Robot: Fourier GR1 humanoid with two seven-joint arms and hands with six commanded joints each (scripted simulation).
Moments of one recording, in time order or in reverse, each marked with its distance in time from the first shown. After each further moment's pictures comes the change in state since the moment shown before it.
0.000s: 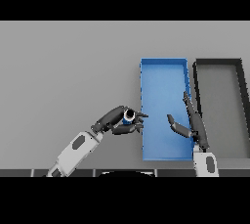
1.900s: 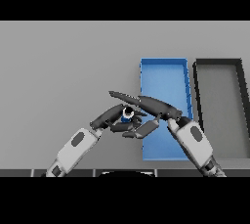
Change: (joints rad) left arm -0.024 0.004 0.030 0.053 0.020 -0.071 -0.015; right arm -0.601 -0.098 0.298 -0.159 -0.422 0.436 0.489
